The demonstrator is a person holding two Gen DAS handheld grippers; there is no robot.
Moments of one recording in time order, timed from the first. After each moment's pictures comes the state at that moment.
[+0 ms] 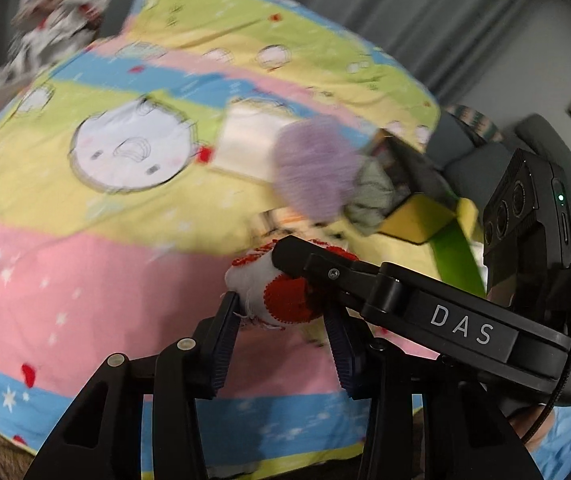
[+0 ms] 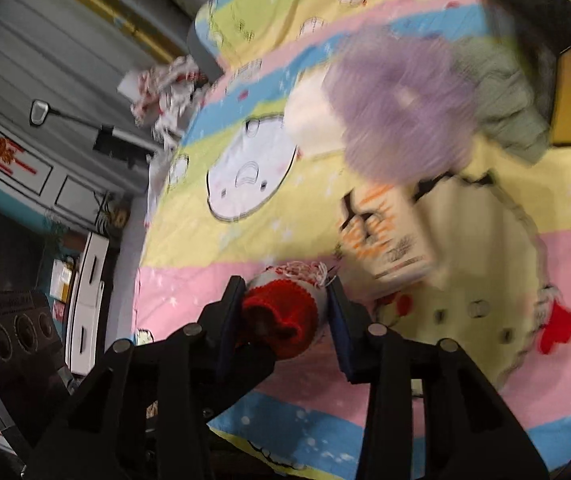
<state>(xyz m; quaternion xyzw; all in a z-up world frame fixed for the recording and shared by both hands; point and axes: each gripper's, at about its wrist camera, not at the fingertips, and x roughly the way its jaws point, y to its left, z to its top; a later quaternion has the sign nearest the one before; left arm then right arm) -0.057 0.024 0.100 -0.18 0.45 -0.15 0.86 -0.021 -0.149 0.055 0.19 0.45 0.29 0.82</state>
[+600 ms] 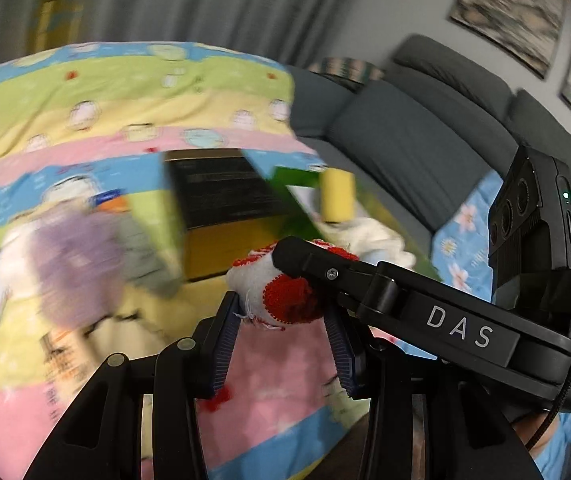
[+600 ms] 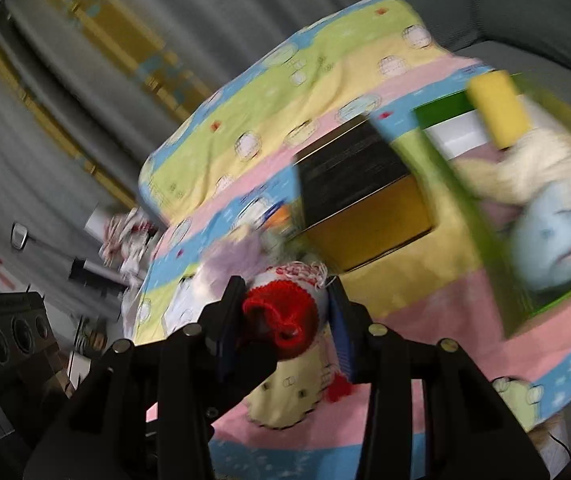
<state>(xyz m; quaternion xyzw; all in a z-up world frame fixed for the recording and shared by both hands) -0.024 -0.160 0.160 -0.05 0.40 -0.34 0.85 -0.047 -0.334 0.111 0.29 0.31 0.12 0.90</state>
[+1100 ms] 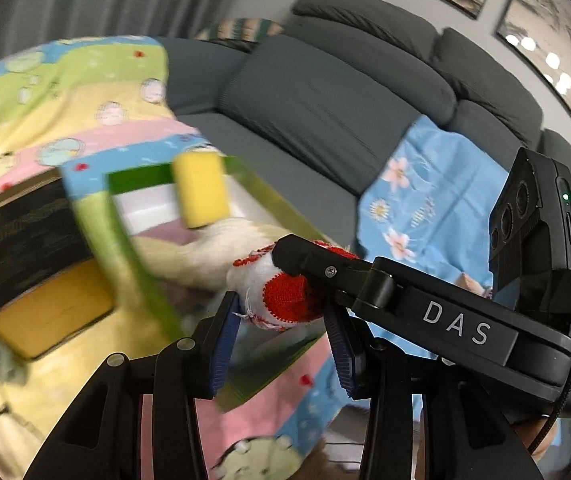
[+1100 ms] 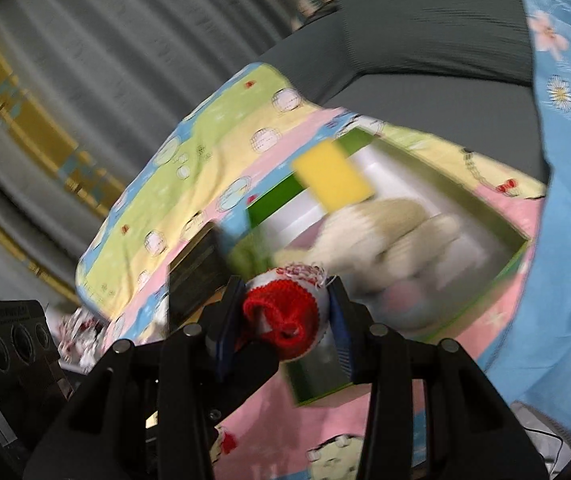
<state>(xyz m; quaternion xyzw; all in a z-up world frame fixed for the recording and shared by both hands) -0.007 -0.311 0.152 0.00 0.41 -0.48 0.78 -0.072 -0.461 0.103 0.36 0.26 -0.05 0.90</state>
